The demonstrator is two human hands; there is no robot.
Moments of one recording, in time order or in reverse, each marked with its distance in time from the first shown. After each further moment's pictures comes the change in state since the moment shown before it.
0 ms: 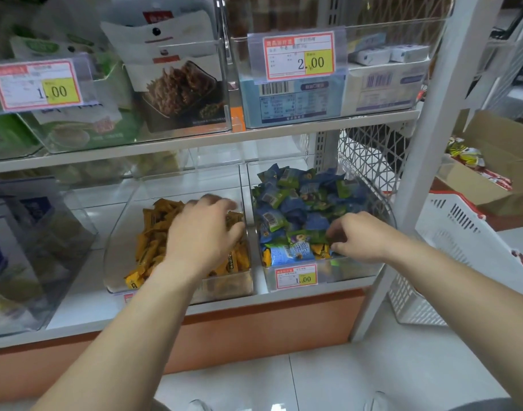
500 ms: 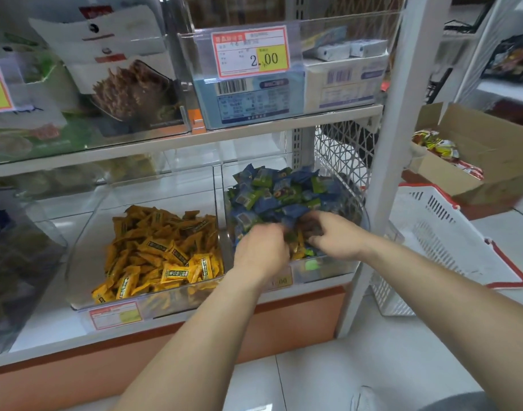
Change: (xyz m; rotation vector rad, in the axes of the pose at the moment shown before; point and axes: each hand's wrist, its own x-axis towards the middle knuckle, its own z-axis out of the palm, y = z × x) left_hand 0.012 0.111 0.070 -0.219 -0.361 0.081; right_hand 0.010 0.014 0.016 0.503 -0.012 -0.010
